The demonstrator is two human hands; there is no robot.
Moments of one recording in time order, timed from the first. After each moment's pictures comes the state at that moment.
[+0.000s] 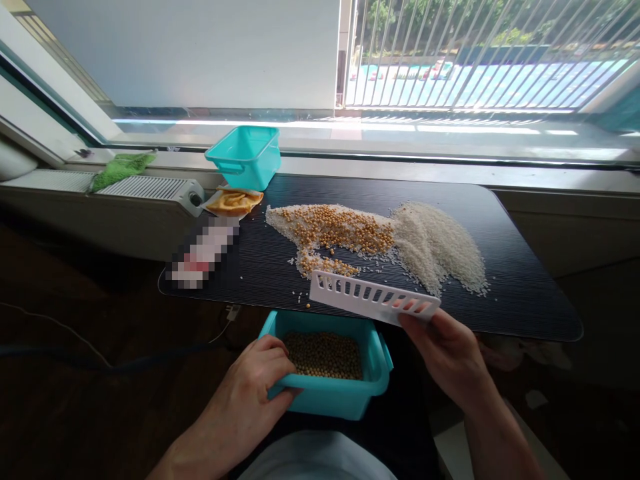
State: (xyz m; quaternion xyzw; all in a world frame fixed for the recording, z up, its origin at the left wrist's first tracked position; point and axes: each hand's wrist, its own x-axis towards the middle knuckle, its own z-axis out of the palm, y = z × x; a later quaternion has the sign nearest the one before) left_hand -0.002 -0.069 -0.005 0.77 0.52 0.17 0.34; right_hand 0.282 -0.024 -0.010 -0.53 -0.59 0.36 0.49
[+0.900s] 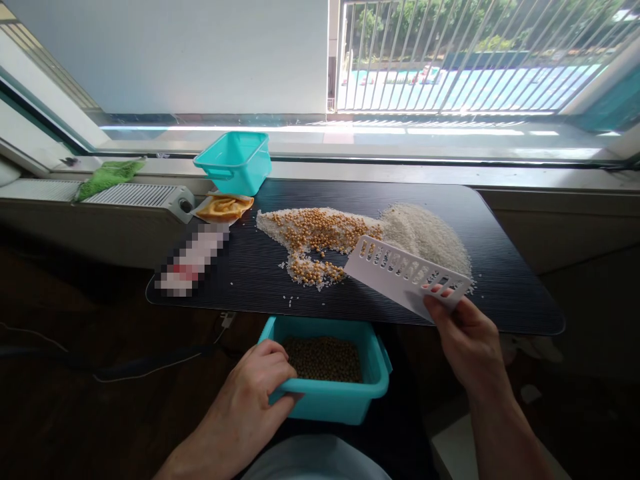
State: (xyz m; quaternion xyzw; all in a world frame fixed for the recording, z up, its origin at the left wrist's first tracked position) left_hand 0.010 -0.067 -0.006 0.78 0.51 0.15 0.33; right_hand 0.313 -0.015 -0.024 -0.65 -0.43 0.28 0.56
